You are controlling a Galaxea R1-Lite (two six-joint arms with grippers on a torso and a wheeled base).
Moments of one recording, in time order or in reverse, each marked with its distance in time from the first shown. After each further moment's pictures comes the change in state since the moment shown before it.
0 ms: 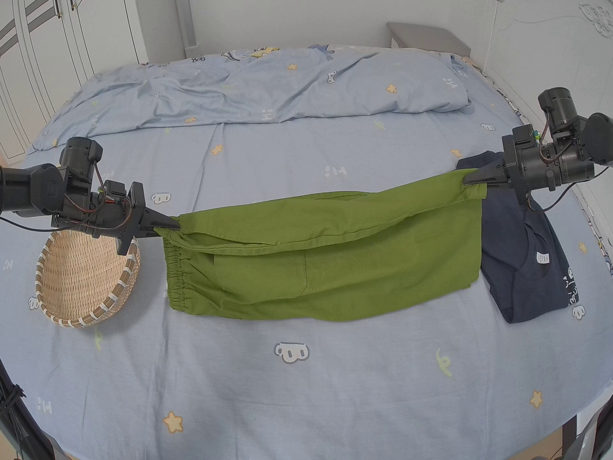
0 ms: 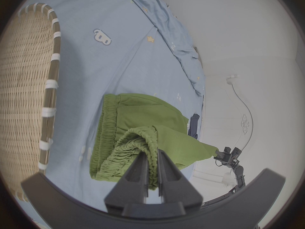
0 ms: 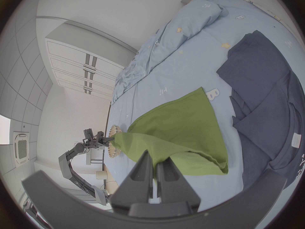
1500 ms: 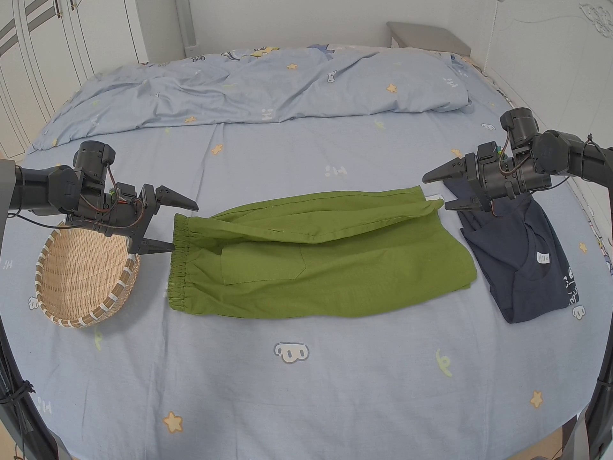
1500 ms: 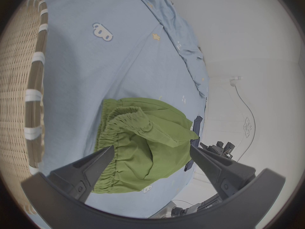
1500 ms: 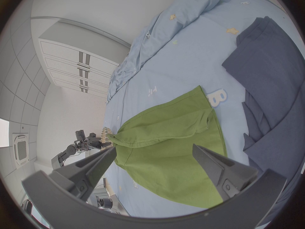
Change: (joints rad) left arm -0.011 0.105 -0.095 0.004 0.010 -0.012; right arm 0.017 0.292 -0.237 -0.020 0.003 -0.011
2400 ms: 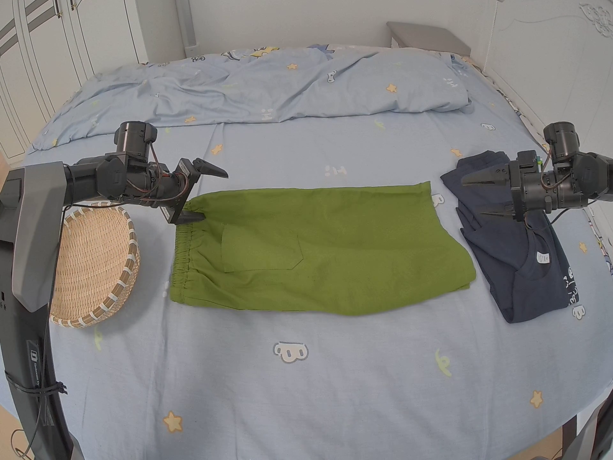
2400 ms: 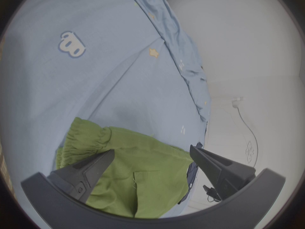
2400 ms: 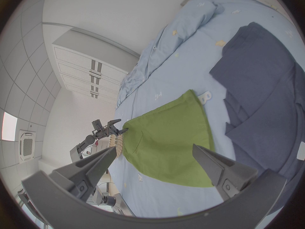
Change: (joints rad) left arm -0.103 0.261 -0.417 -0.068 0.201 -0.271; right arm -0.121 -0.241 0.452 -0.291 0.142 -0.004
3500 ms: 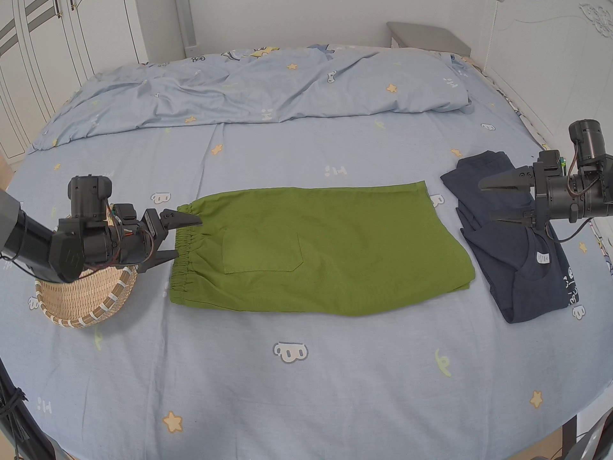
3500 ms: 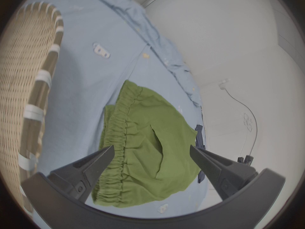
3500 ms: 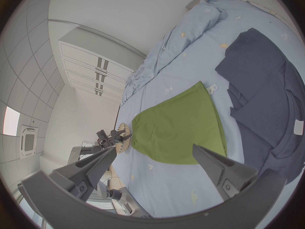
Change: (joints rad) left arm 0.055 -0.367 0.941 -0.653 -0.047 0.180; right arm 0.017 -0.231 0.215 -0.008 0.001 0.003
